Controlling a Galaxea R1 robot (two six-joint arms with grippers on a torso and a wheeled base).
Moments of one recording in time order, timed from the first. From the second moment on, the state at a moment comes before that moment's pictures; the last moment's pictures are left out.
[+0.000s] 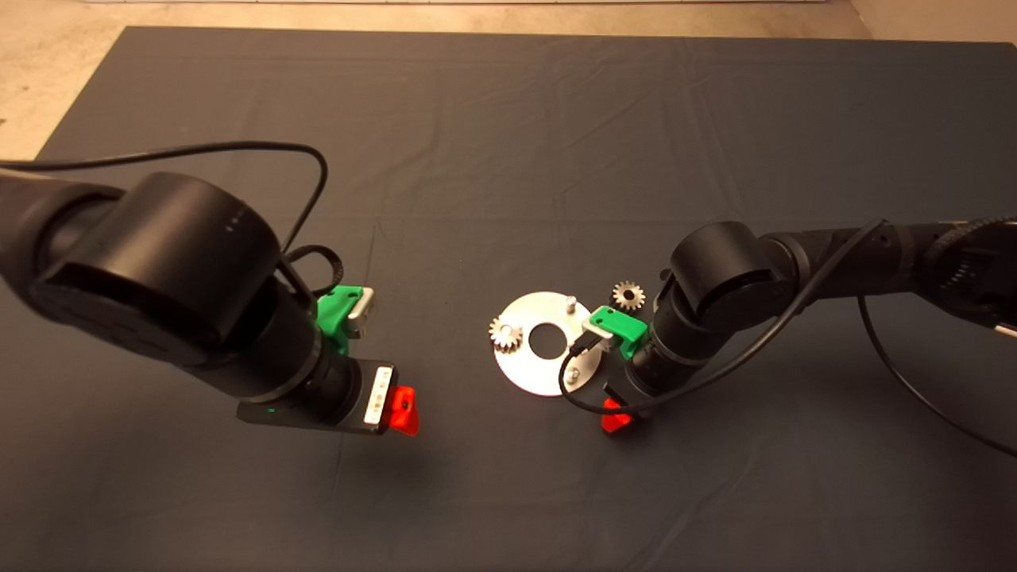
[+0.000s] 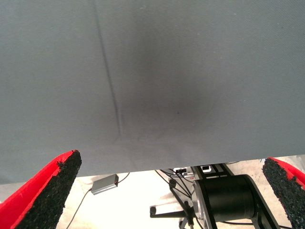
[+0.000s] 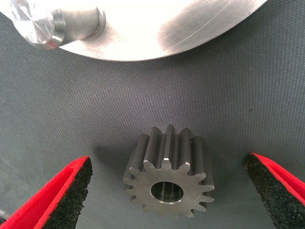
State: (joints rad) left arm -0.47 2.36 -0.55 0.19 1.53 -1.74; right arm 0.18 2.62 -0.95 -0.30 -1.54 0.99
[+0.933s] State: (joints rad) left arm -0.47 2.34 -0.52 0.19 1.53 -1.74; right arm 0.18 2.62 -0.96 -0.31 -1.54 0.99
